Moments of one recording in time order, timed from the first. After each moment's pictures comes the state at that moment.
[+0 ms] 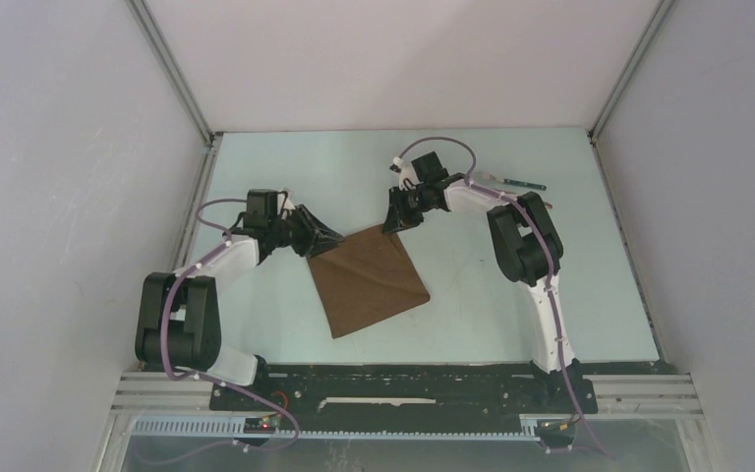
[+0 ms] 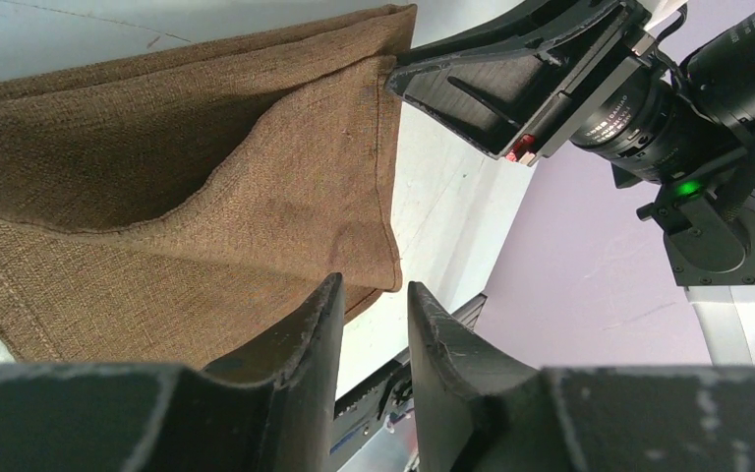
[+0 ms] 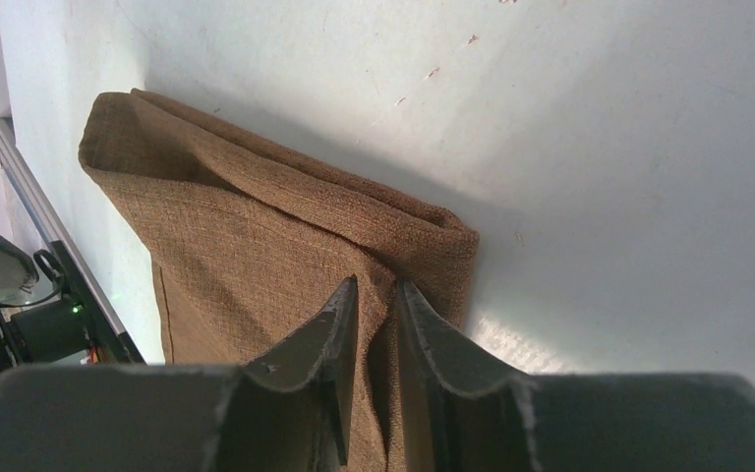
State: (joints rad) left arm -0.11 1.47 0.80 -0.14 0.63 -0.92; right arm 0.47 2.28 1.68 -0.34 -0.64 0.29
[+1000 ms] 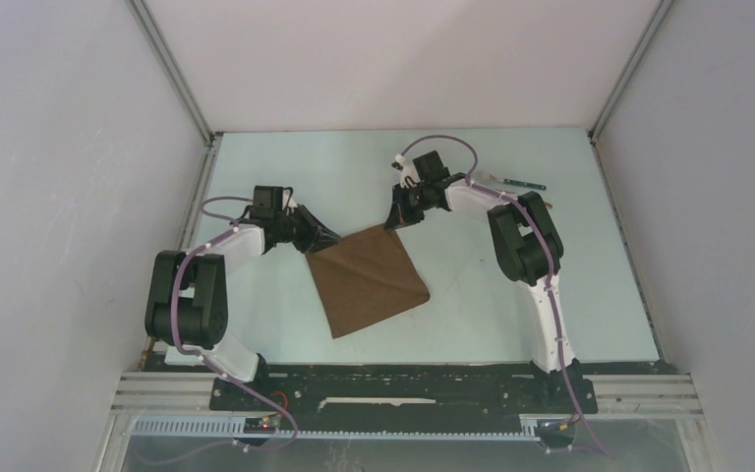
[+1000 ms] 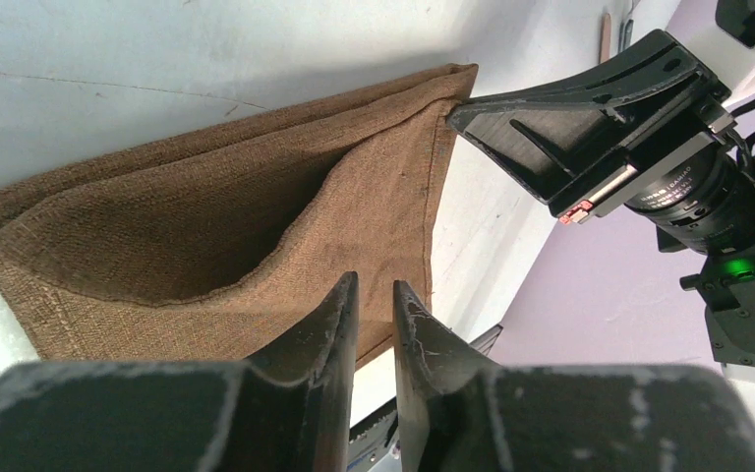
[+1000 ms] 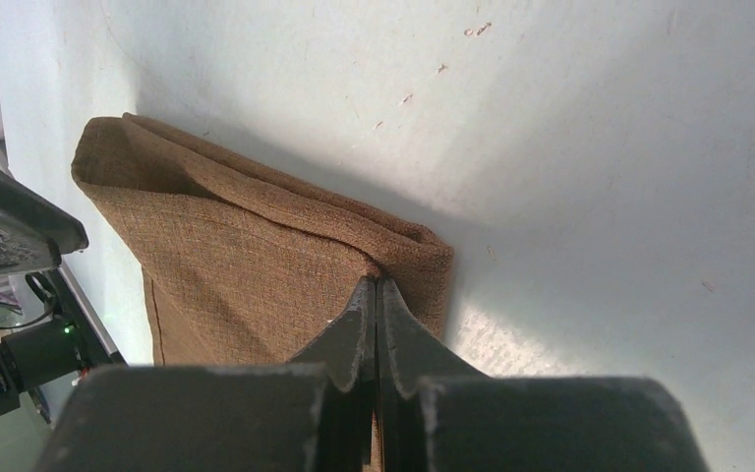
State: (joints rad) left arm -0.11 1.60 0.87 -0.17 0.57 -0.92; right arm 0.46 2.29 1.68 -0.31 -0.61 0.31
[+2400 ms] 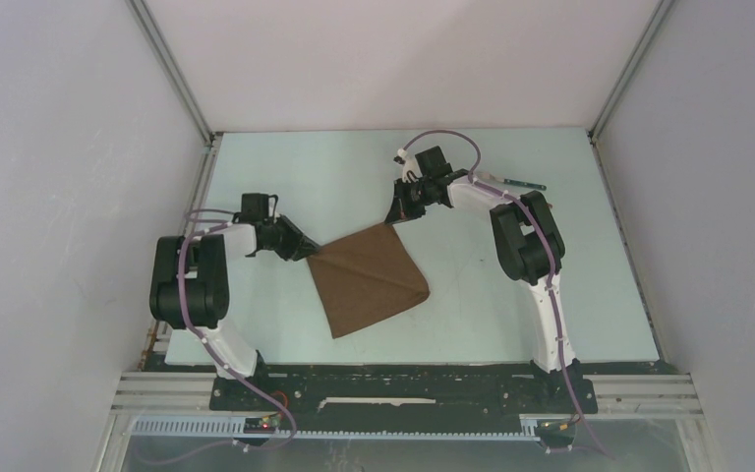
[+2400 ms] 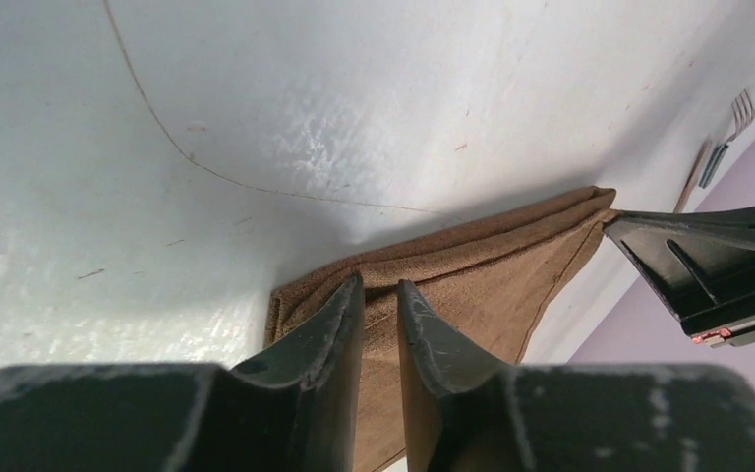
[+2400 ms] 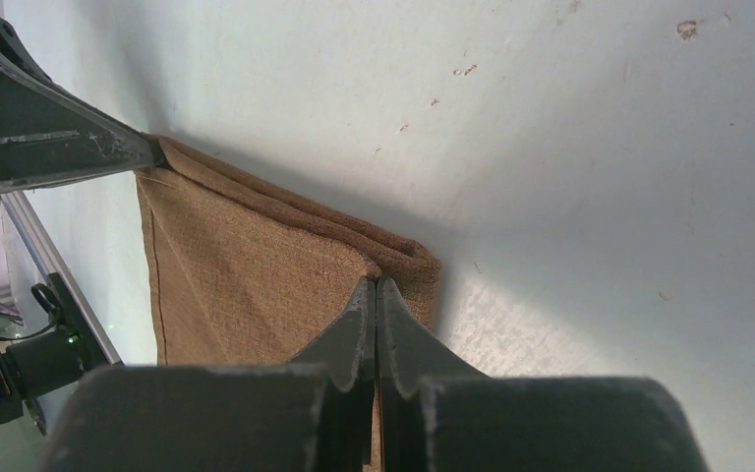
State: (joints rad) left arm 0.02 1.72 0.86 -0.17 0.45 -0.84; right arm 0.45 2.29 1.71 -0.31 -0.61 0.31
